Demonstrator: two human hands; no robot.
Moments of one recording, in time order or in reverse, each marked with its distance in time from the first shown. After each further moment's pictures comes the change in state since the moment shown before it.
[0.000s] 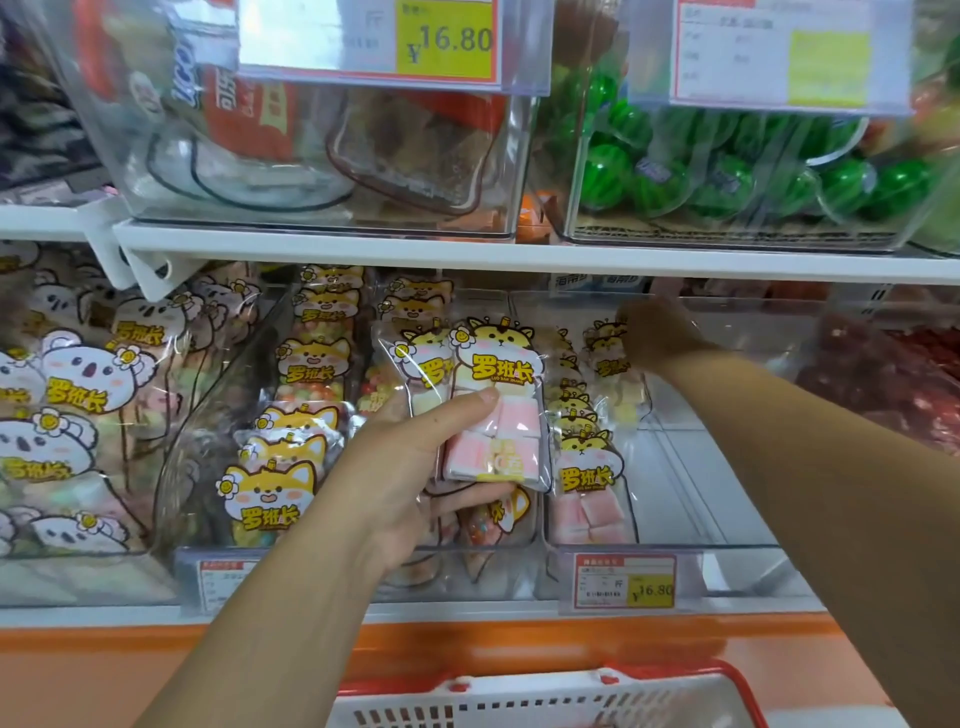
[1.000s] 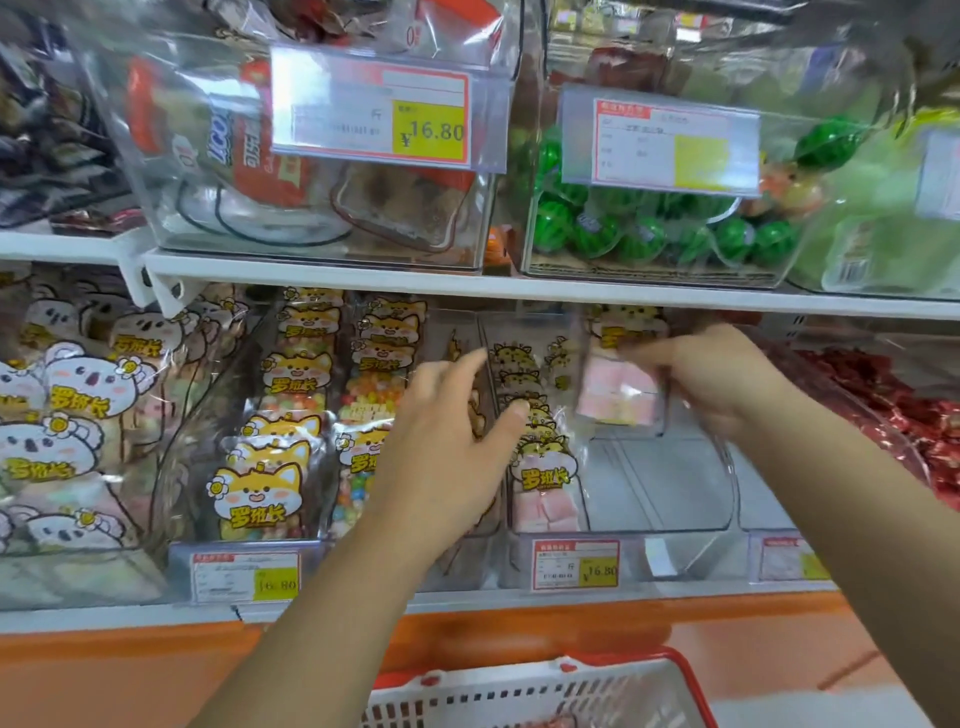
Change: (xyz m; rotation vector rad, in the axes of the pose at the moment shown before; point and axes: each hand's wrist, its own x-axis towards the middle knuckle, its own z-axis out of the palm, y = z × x) left_hand -0.011 -0.009 0.029 1.113 0.089 0.602; right_hand -0.130 -0.014 -0.109 1.330 0.010 0.378
